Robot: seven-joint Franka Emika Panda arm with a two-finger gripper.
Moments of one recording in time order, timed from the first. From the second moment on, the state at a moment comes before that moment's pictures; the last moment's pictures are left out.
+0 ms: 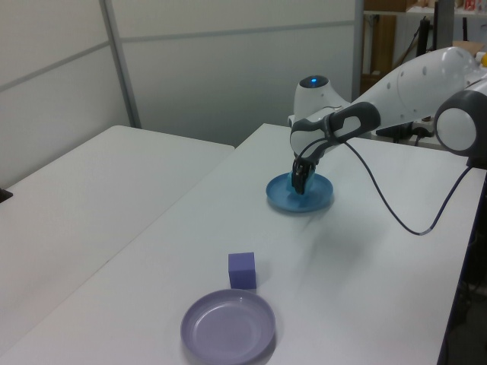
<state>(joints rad) -0.37 0.54 -0.01 -1.61 -0.12 2.37 -0.37</state>
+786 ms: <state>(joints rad) -0.25 0.40 0.03 -1.59 0.00 2.09 -0.43</state>
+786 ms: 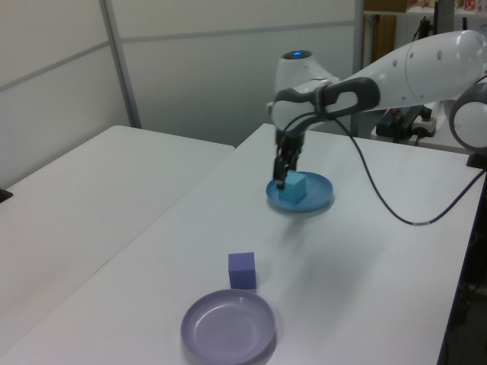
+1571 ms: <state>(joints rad) 0.12 0.40 0.03 -1.67 0.01 1.94 -0.33</state>
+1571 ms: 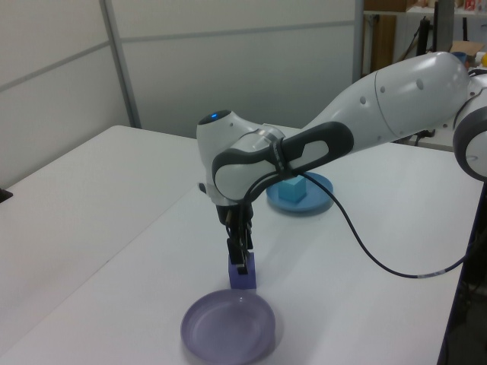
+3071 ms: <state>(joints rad) 0.17 0.27 0.14 -1.66 -0.08 1.78 -0.23</state>
